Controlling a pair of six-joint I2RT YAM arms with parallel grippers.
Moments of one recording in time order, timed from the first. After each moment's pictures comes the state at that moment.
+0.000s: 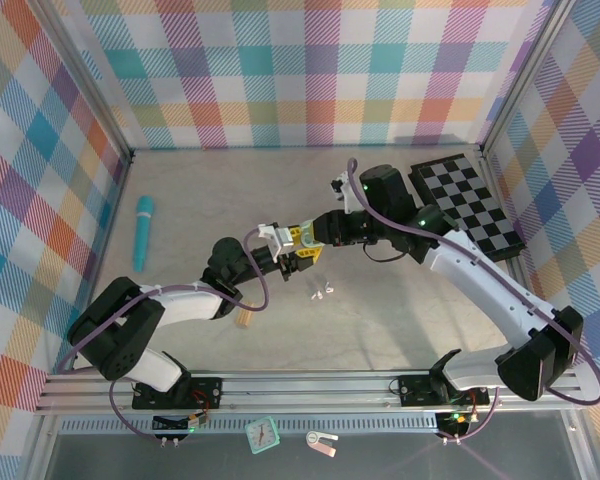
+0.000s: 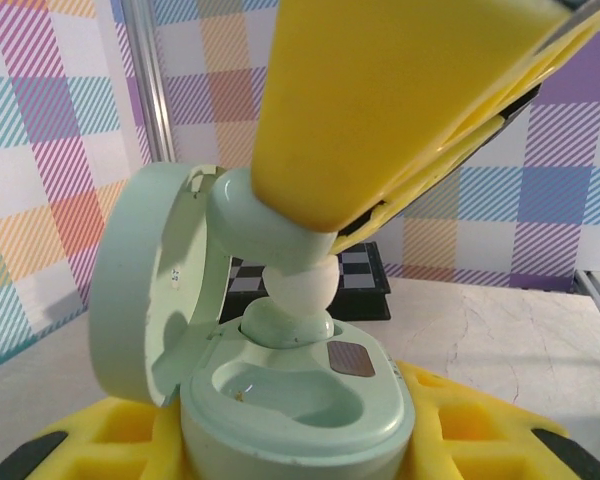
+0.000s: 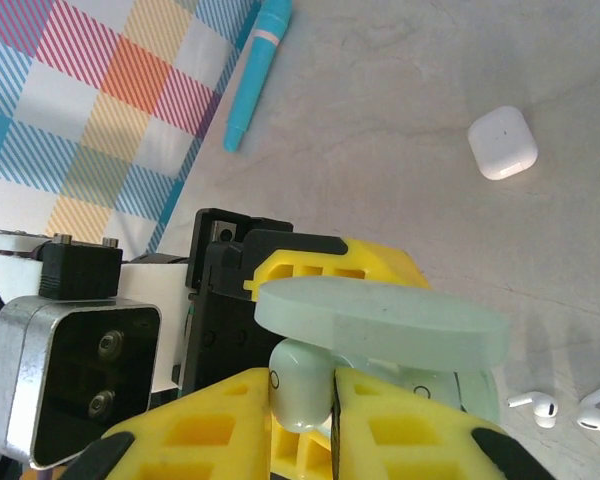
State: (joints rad) left arm -0.65 1.49 0.54 1.10 0.55 0.03; right arm 0.65 1.33 1.32 -0.64 -0.47 0.52
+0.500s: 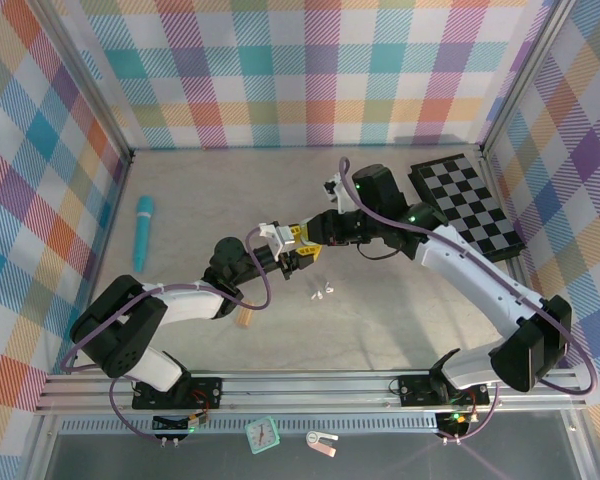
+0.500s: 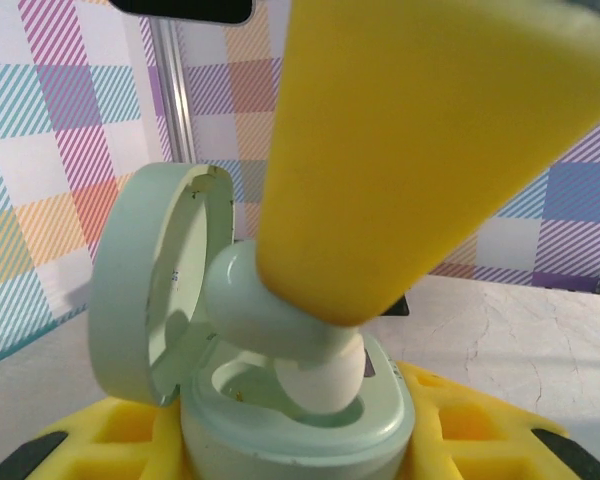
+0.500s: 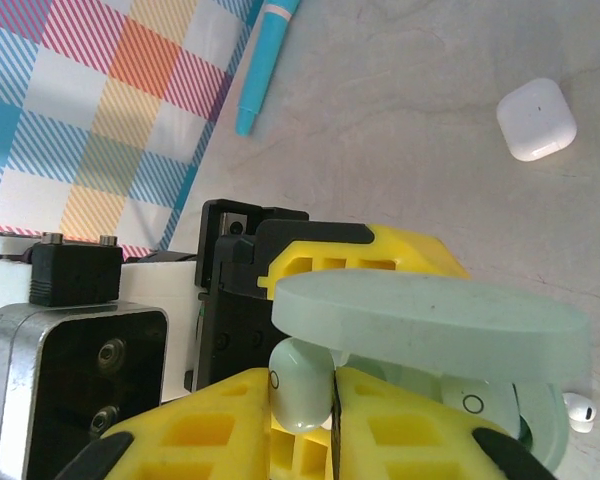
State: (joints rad) left arm -0.65 1.50 0.54 1.09 0.51 0.03; right arm 0.65 1.39 1.32 -0.62 -0.53 0.55
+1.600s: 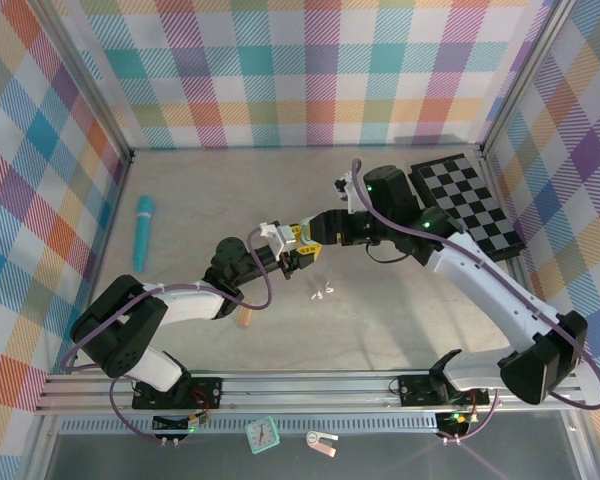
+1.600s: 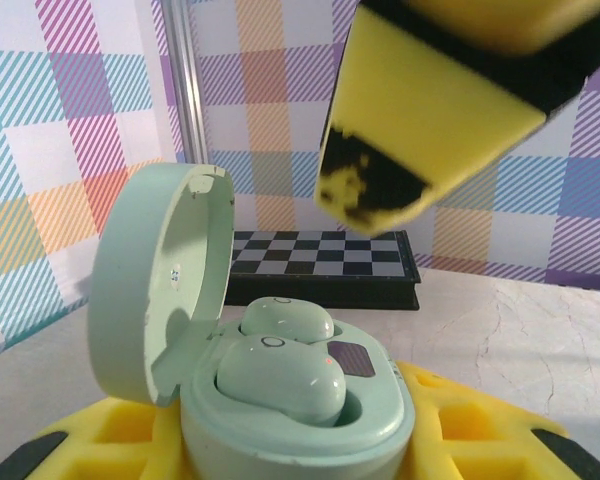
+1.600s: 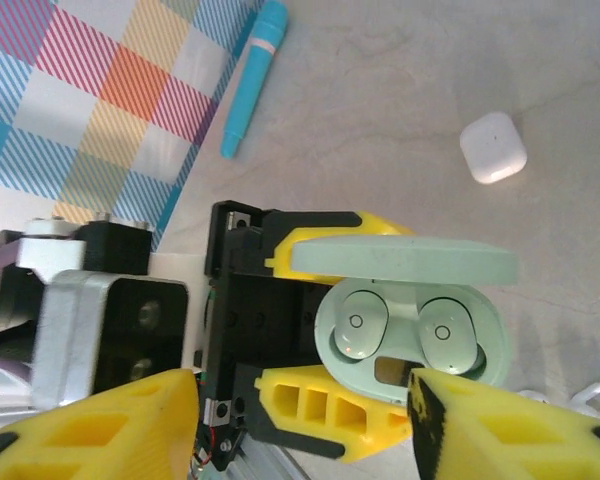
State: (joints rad) left arm -0.65 1.50 0.54 1.08 0.48 0.04; right arm 0.65 1.29 1.31 -0.65 -0.44 0.52
